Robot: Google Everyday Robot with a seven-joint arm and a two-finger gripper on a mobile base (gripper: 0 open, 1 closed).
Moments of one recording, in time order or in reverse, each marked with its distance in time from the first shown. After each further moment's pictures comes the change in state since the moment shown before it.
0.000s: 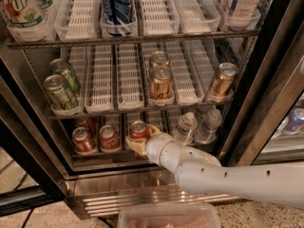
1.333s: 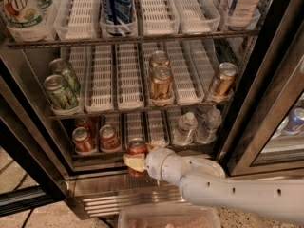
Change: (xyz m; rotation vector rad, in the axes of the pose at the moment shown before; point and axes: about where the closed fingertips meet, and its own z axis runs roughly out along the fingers) arm 0.039 0.043 -0.019 -0.126 0.119 0.215
